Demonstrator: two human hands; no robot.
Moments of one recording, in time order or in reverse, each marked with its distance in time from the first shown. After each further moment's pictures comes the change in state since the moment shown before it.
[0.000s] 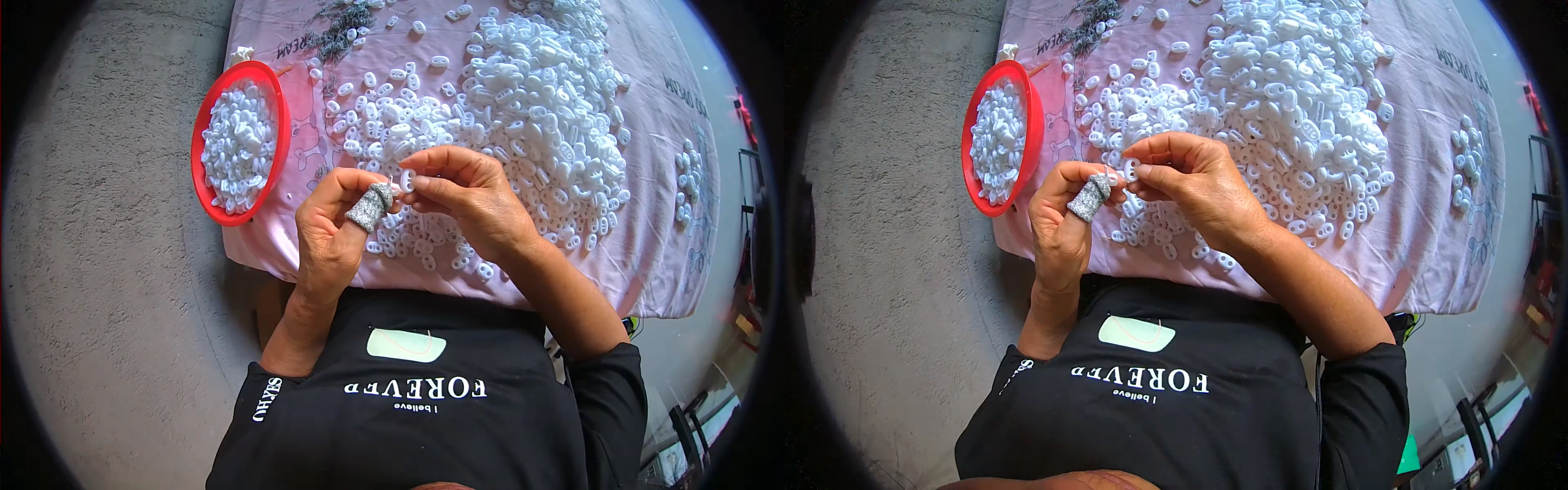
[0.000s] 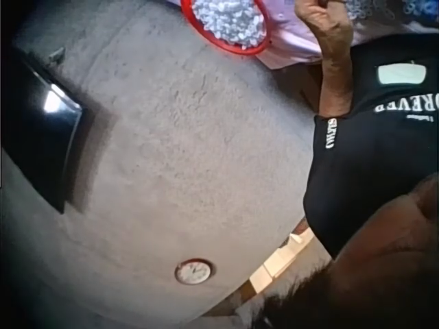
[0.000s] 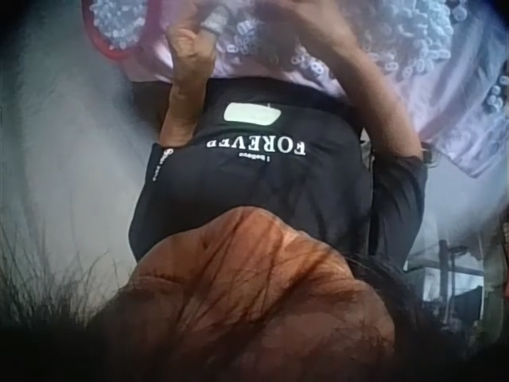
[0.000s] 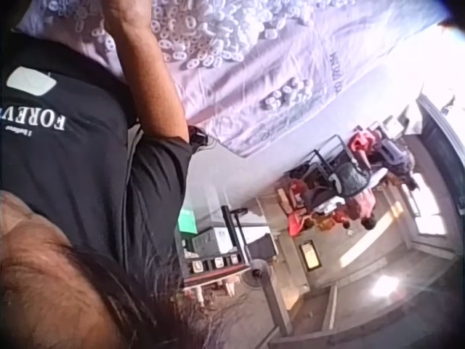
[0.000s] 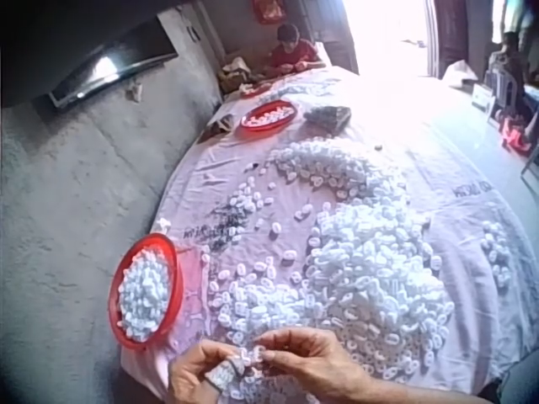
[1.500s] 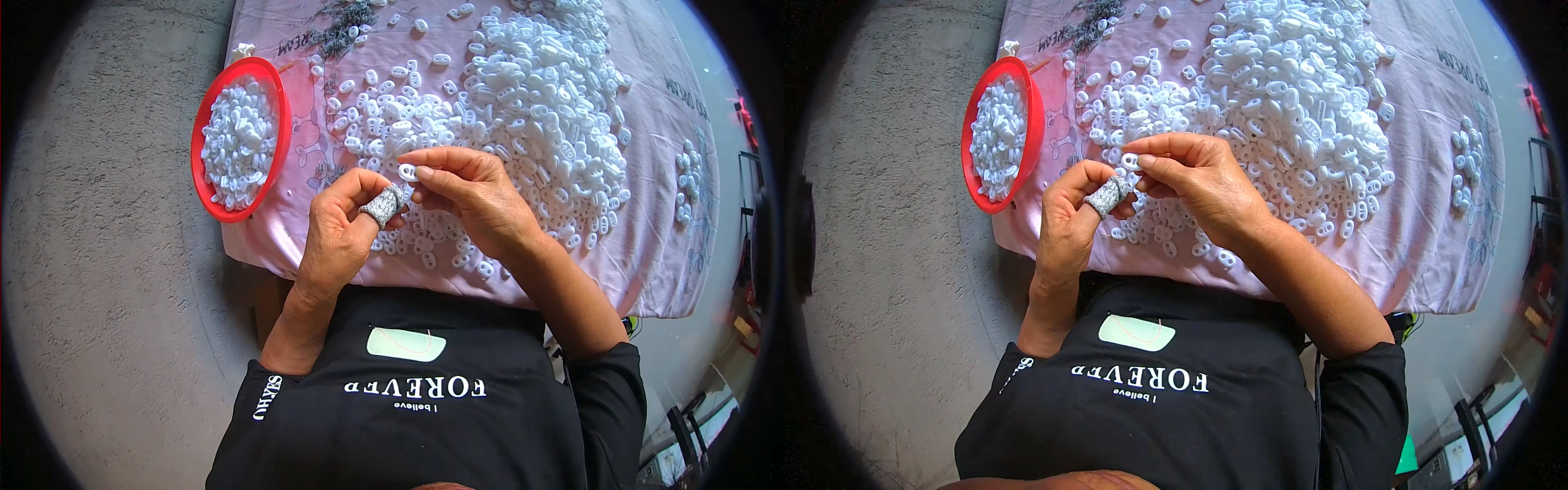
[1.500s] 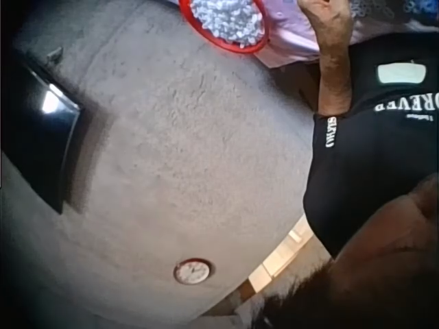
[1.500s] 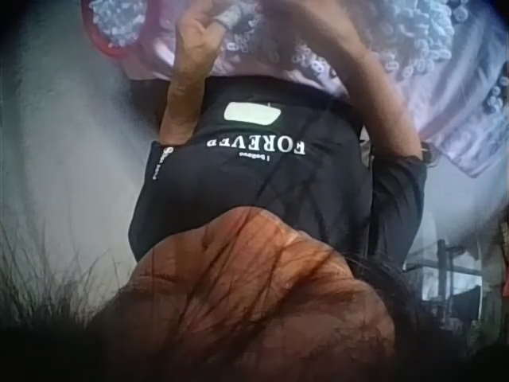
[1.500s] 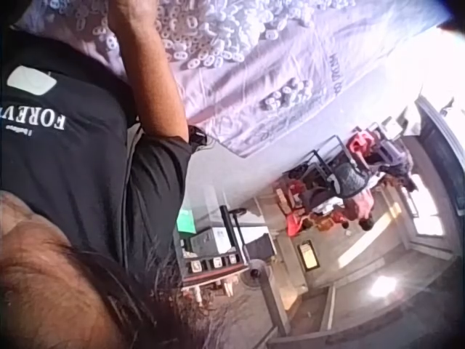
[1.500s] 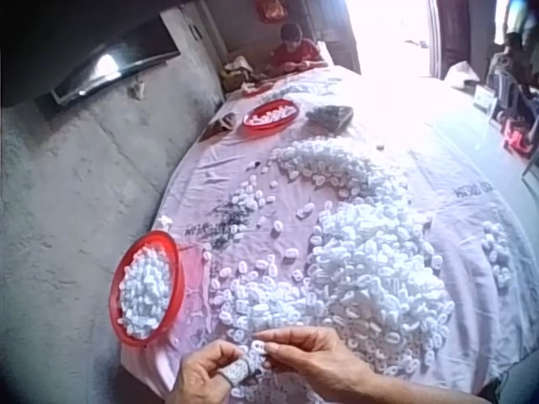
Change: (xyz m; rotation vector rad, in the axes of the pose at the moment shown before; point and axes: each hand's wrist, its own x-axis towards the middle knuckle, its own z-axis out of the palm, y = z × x) left_hand 0.002 0.003 0.003 0.158 0.008 -0.239; right_hand -0.001 -0.004 0.000 0.010 0.009 0.065
